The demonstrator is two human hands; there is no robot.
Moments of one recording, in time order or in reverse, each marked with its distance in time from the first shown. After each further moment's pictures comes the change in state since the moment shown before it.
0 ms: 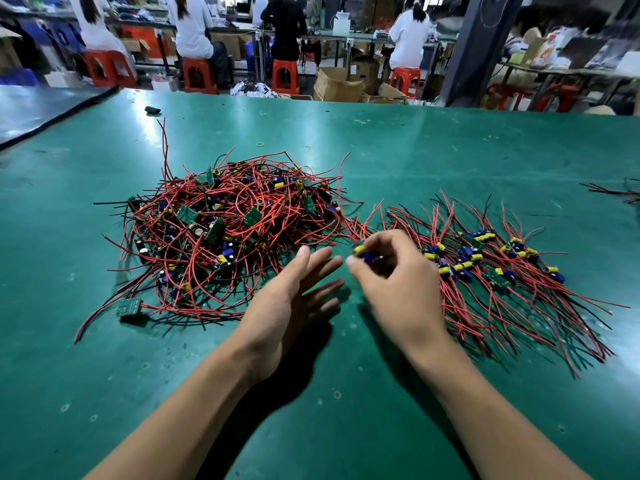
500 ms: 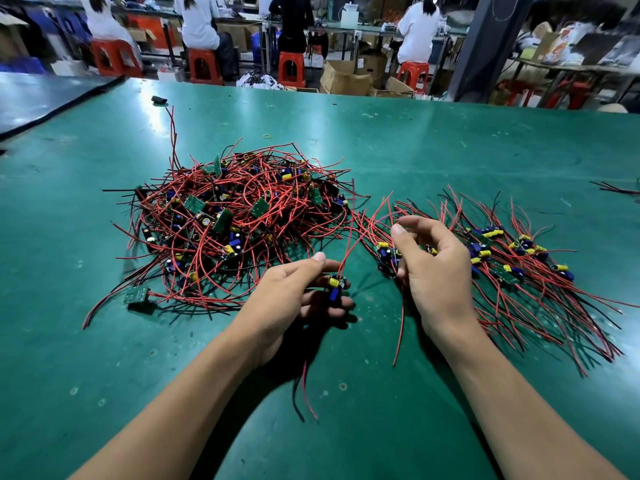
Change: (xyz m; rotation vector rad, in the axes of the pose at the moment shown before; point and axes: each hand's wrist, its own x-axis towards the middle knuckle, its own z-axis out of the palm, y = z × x) left_hand -0.003 0.006 -0.004 0.128 0.075 0.036; right_hand 0.020 0.017 -0.011 0.312 0.117 0.240
